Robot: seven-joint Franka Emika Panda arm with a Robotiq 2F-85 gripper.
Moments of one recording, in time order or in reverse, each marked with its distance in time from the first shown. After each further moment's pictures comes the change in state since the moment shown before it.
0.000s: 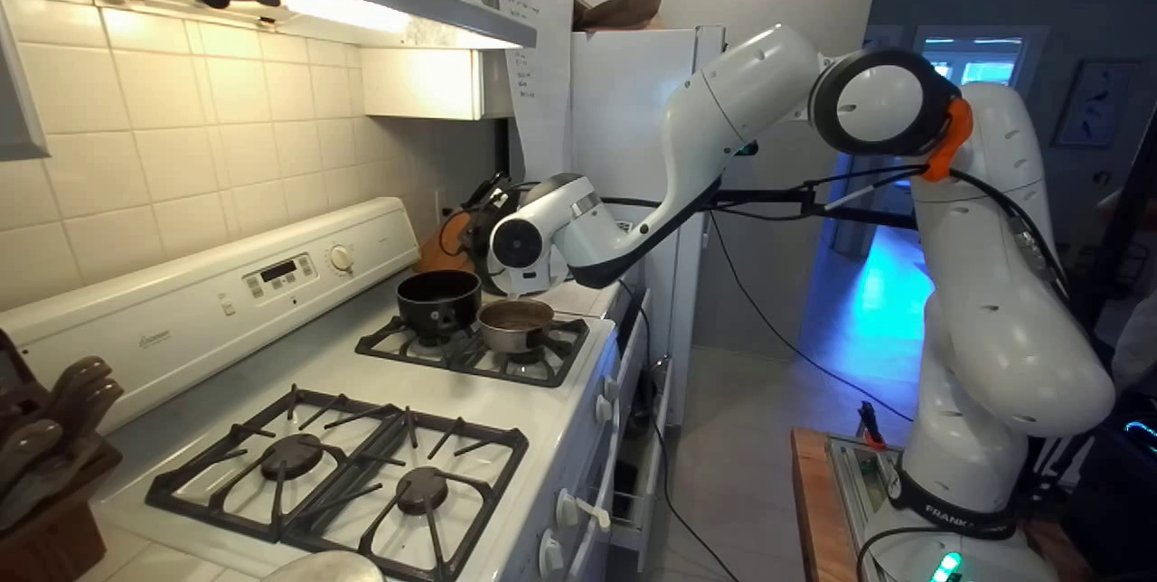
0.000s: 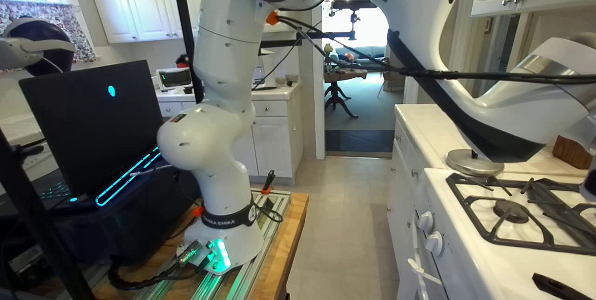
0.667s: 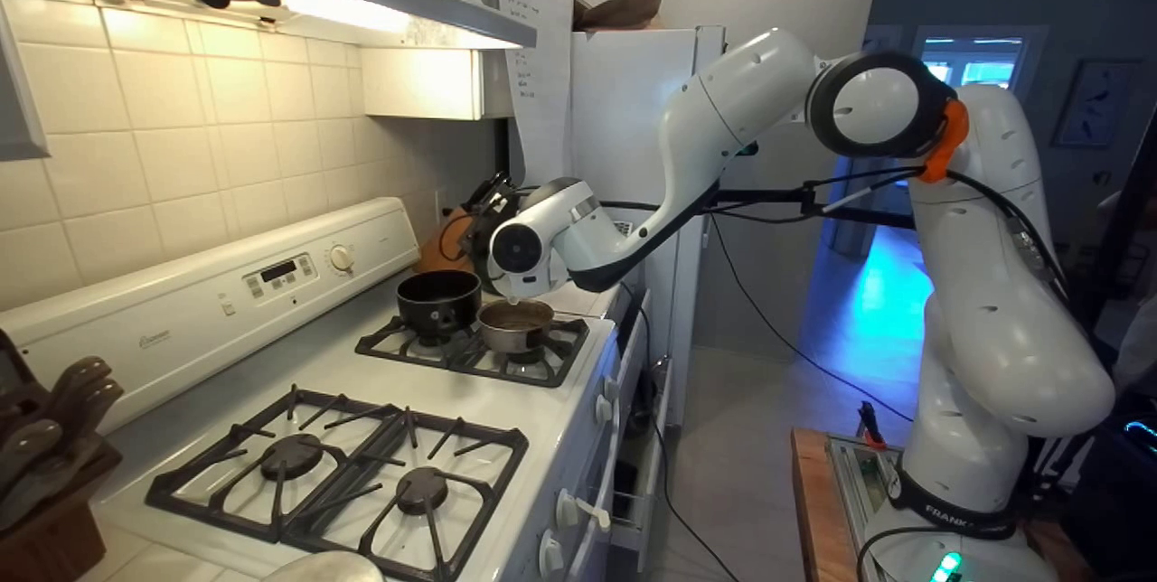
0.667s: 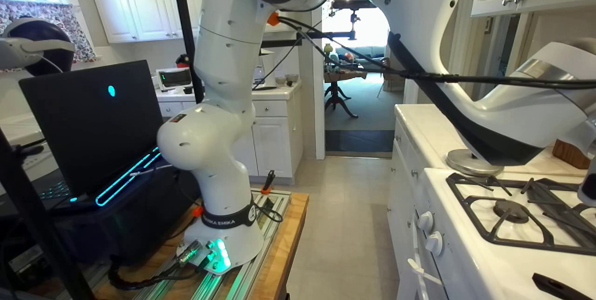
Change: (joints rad) arm 0.000 0.011 0.001 0.000 0.000 0.000 0.000
